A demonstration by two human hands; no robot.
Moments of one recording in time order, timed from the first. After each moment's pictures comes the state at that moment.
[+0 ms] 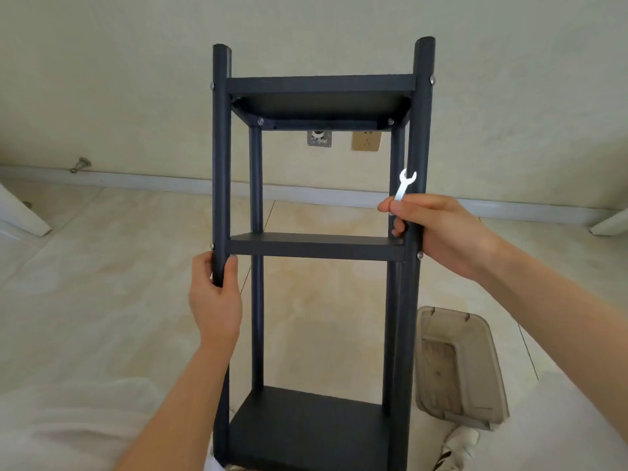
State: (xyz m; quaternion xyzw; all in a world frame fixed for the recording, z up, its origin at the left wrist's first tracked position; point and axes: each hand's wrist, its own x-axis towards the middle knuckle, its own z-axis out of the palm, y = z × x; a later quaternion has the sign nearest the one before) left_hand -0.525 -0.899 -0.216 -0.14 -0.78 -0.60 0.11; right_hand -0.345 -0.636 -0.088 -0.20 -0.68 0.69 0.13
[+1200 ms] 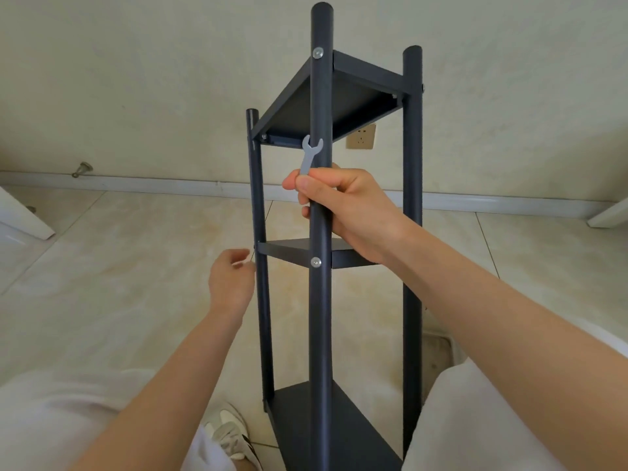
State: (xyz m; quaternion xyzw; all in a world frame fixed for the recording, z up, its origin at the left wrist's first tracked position) left_hand -0.514 -0.867 -0.178 -0.05 -0.84 -0.52 -0.10; right_hand -0.393 -0.713 -0.051 -0.05 -0.67 0.72 0.16
